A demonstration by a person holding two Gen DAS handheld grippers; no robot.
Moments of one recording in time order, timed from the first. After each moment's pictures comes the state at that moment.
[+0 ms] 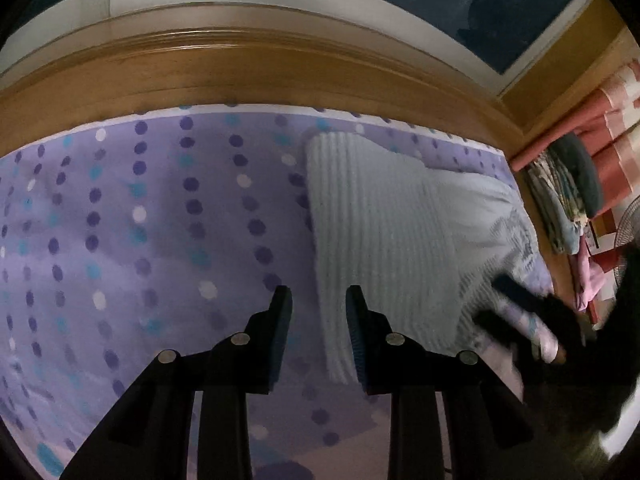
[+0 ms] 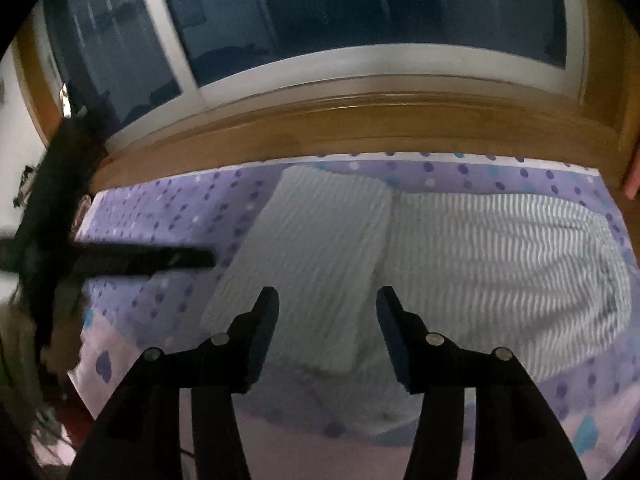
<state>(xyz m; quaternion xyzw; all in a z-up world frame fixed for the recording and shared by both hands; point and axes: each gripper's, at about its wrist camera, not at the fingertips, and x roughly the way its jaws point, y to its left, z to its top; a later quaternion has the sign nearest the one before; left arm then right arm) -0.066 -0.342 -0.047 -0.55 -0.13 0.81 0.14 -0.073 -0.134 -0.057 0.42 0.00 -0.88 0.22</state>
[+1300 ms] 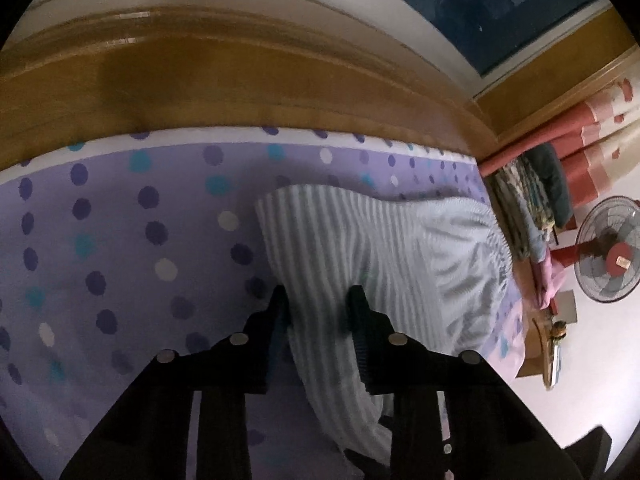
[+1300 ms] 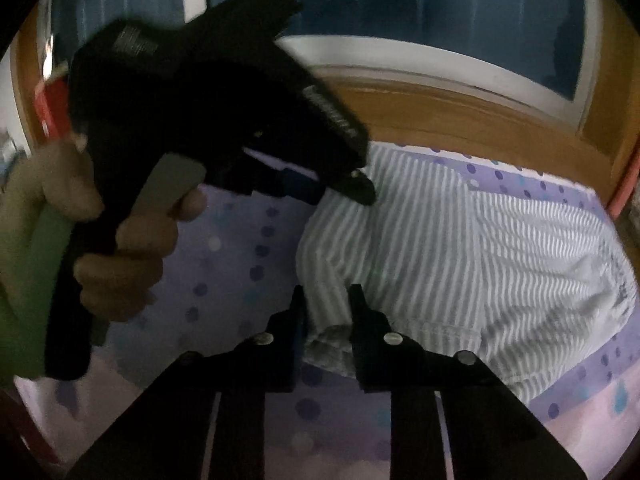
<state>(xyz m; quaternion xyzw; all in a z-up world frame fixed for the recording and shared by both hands) -0.135 -0.324 -0.069 -0.55 -0.17 0.79 0.23 -0.060 -0.204 -0.078 0.39 0.03 -0.91 0.16</state>
